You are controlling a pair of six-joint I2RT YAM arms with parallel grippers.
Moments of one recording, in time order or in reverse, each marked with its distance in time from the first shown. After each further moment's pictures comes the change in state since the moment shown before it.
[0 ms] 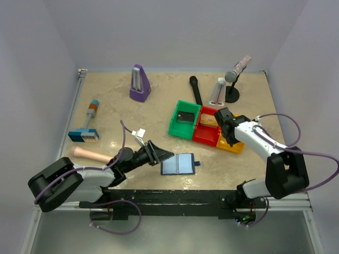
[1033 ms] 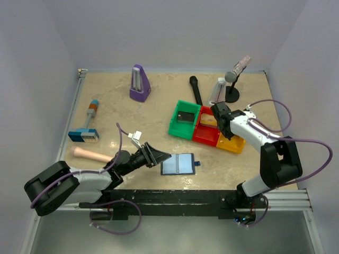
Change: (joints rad) left arm 0.000 -0.069 -0.061 0.003 -0.032 0.007; right arm -0.002 0.122 0.073 0.107 -0.010 -0.238
